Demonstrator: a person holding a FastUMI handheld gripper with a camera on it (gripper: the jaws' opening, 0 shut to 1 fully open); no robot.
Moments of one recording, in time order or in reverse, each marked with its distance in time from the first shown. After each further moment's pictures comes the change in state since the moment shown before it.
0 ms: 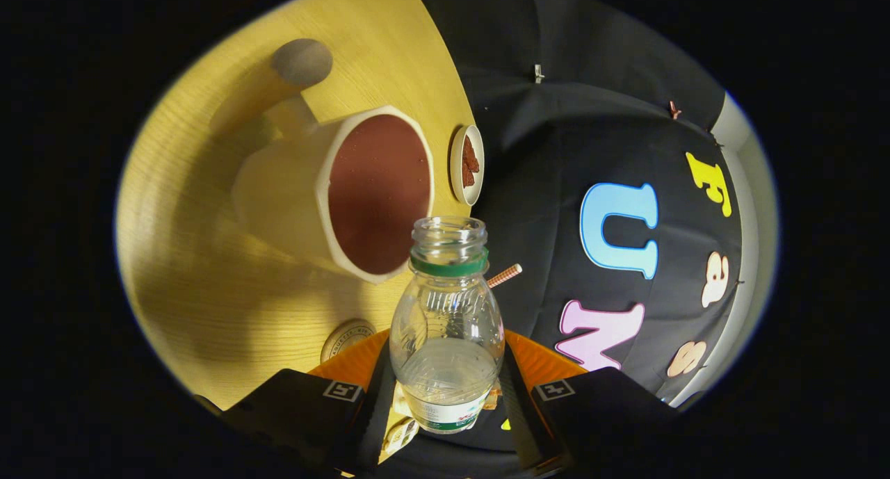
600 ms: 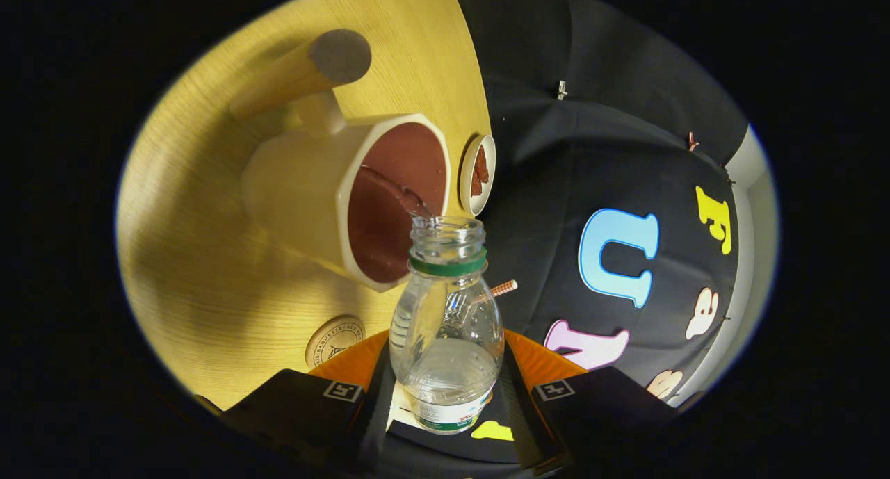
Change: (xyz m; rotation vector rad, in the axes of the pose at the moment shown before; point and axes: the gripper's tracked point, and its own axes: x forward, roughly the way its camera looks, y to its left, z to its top) arm 0.000 -0.007 0.014 -0.130 -0.020 -0.002
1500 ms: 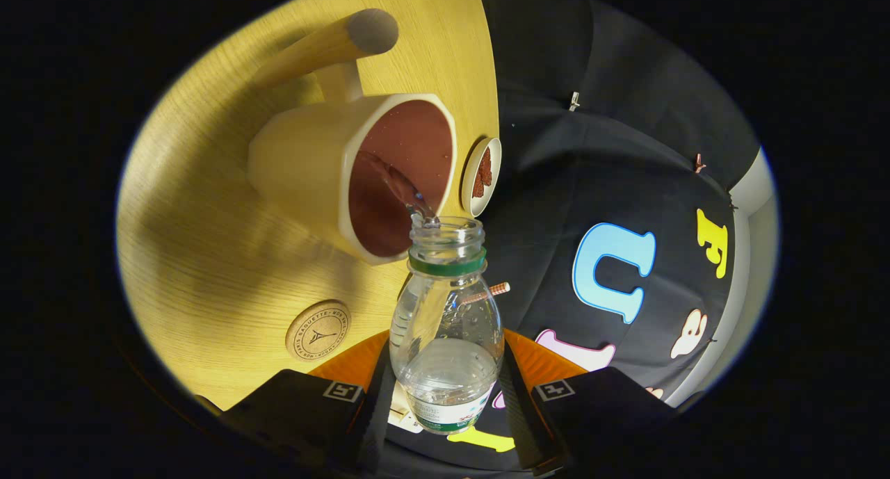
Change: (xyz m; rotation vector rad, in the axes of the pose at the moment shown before) arm 0.004 -0.006 -0.010 -0.098 -0.014 -0.007
